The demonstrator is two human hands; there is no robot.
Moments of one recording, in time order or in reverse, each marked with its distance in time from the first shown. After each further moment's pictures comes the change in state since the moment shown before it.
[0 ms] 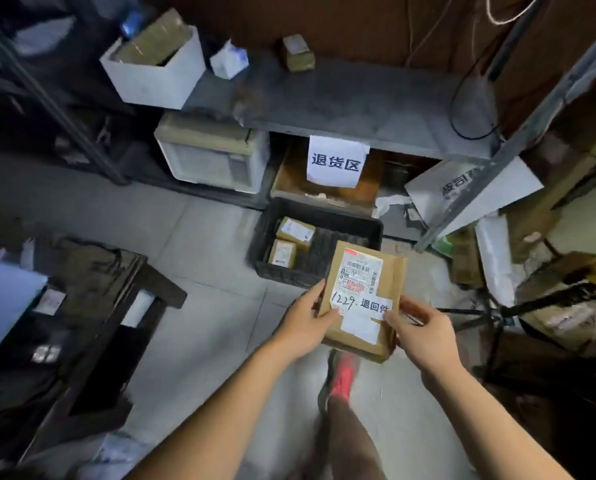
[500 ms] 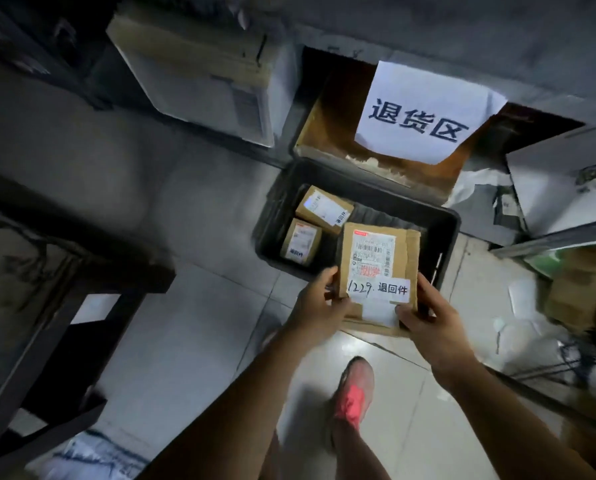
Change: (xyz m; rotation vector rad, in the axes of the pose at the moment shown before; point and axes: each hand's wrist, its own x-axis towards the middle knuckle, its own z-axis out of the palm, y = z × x) left_hand 0.339 -0.119 -0.065 -0.083 0.200 -0.235; right_hand 0.344 0.051 0.169 -0.027 -0.325 0.108
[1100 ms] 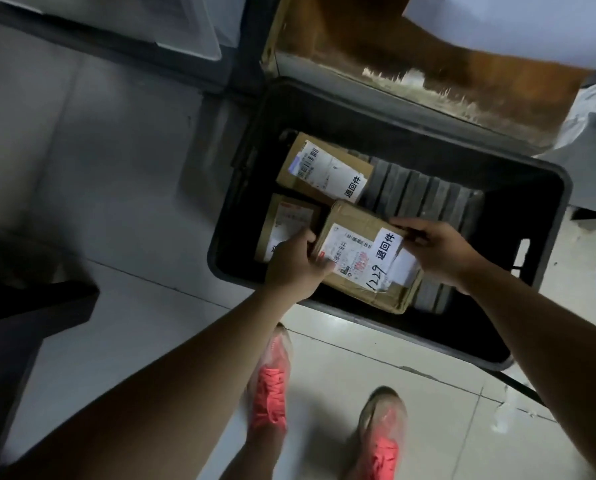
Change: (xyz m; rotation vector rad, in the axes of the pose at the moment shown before) left_hand 0.311 -0.151 -0.016 0.391 0.030 0.001; right_hand 0.355 0.109 0.067 -0.425 -0.168 0.017
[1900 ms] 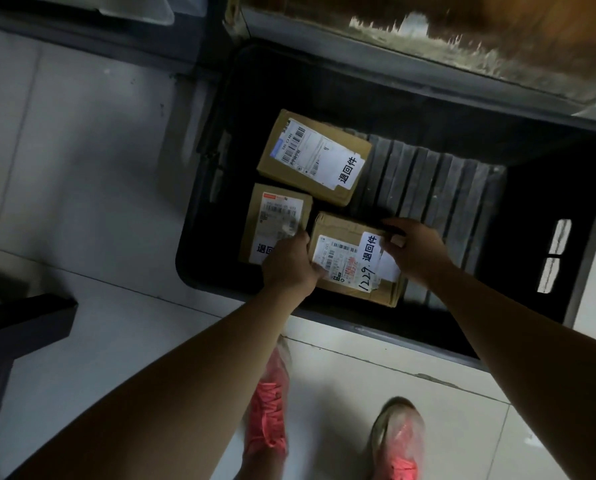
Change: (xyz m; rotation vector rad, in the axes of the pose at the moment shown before) left_hand 0.046 -0.035 0.054 0.368 0.006 -0.037; right_hand 0.059 0.076 0.055 -0.266 0.101 -0.037
